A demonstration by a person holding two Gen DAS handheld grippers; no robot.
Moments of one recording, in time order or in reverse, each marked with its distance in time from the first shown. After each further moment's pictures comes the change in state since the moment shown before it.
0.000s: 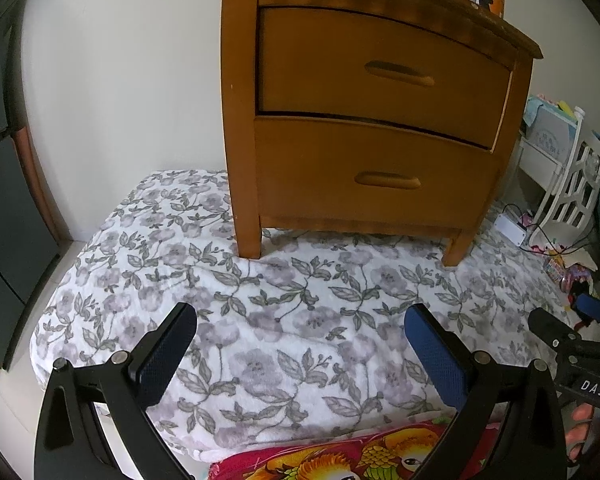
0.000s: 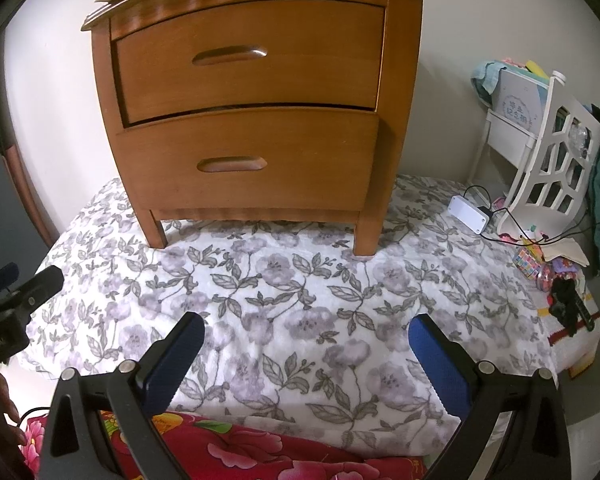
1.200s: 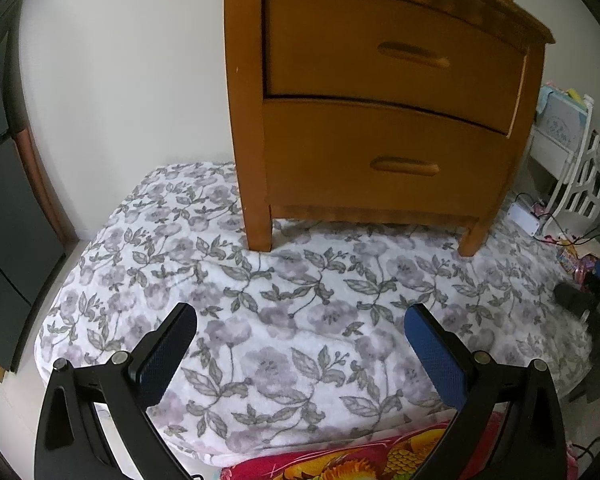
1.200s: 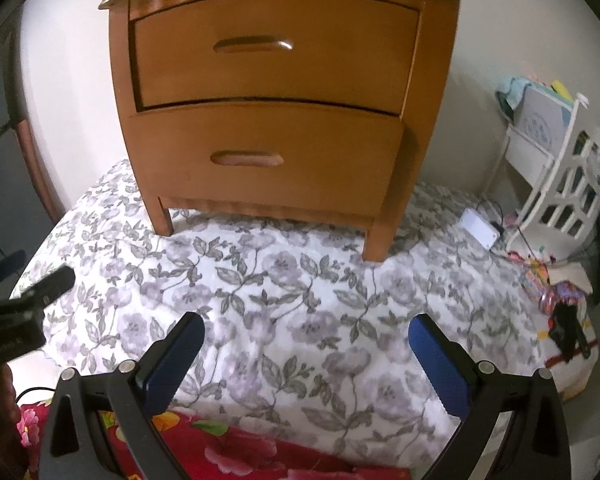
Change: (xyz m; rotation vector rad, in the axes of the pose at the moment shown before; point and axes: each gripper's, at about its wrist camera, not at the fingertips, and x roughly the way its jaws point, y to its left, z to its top) left arm 0.026 0.009 -0.004 0.017 0.042 0.036; right arm 0.011 0.007 0.015 -0.103 0.018 0.021
